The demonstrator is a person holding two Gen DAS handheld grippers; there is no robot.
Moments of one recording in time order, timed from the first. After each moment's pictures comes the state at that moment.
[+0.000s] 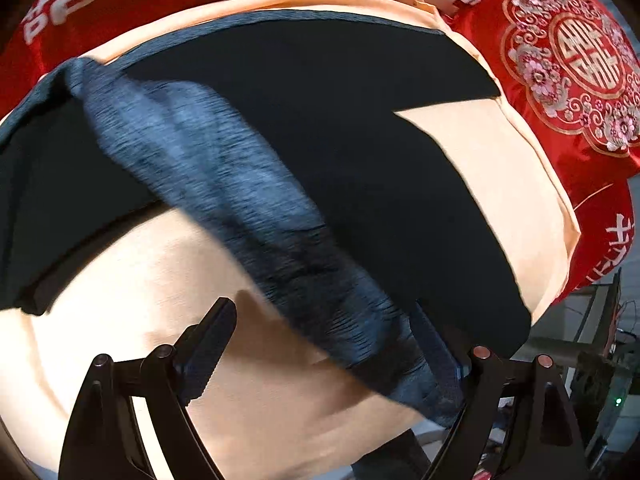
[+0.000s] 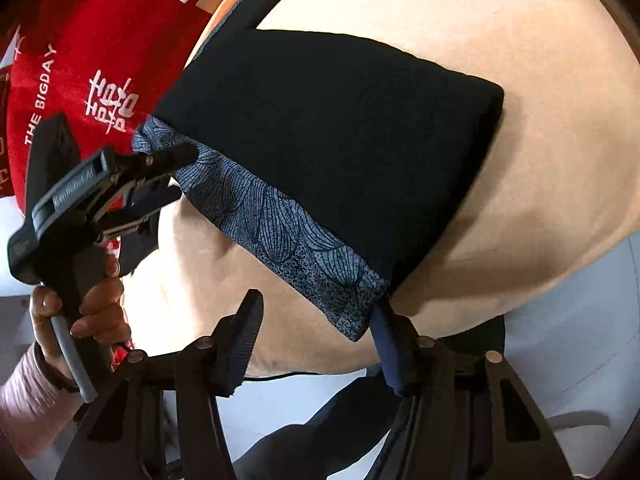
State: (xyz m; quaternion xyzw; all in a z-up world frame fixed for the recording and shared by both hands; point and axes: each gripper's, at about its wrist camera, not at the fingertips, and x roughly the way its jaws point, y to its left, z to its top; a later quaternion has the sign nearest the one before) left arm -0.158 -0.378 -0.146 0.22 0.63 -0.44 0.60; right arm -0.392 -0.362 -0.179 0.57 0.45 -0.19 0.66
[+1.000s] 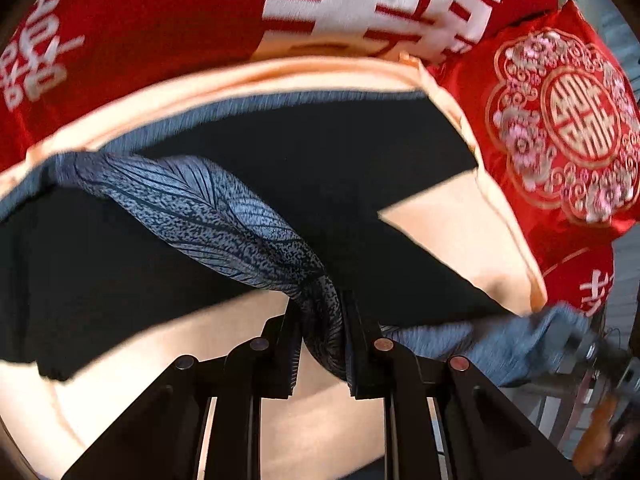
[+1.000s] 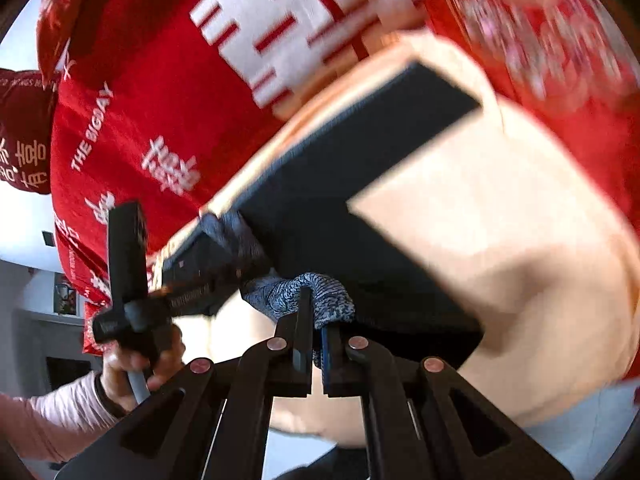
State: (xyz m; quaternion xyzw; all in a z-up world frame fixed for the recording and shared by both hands) left arm -0.187 -0.420 -0.093 0.17 0.62 -0.43 0.63; right arm -0.351 -0.521 -0.057 0.50 0.41 -0.16 0.75
